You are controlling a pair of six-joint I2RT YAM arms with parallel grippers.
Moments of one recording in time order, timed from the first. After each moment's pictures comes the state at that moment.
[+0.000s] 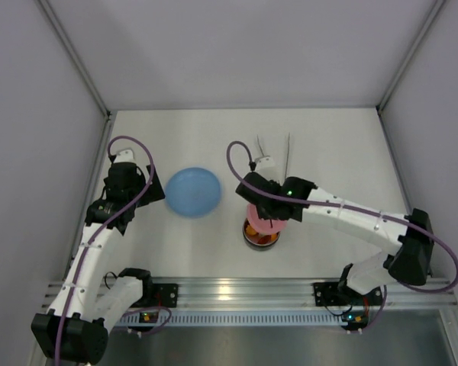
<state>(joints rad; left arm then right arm) -0.13 0.89 0.86 -0.67 -0.20 -0.34 1.05 1.39 1.27 -0.96 0.53 0.68</state>
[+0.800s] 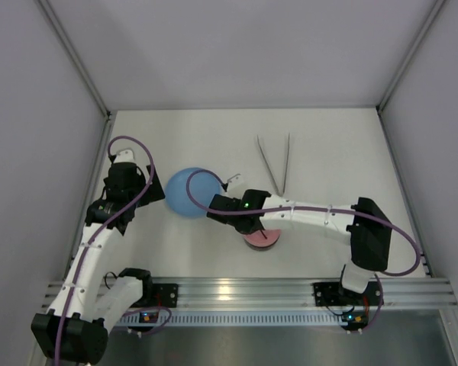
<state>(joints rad) -0.13 0.89 0.86 -0.67 -0.20 -0.34 1.20 1.70 1.40 -1.09 0.63 0.68</state>
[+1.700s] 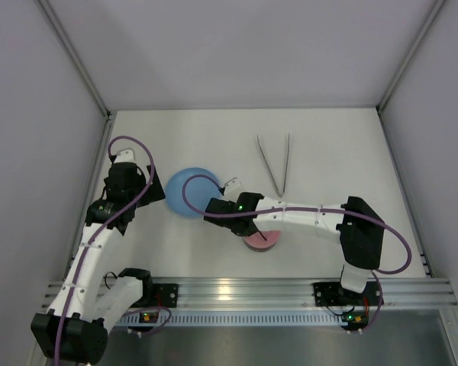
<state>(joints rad) -0.14 0.89 0.86 -0.67 -0.20 -0.34 1.21 1.77 1.41 -1.08 0.63 0.67</state>
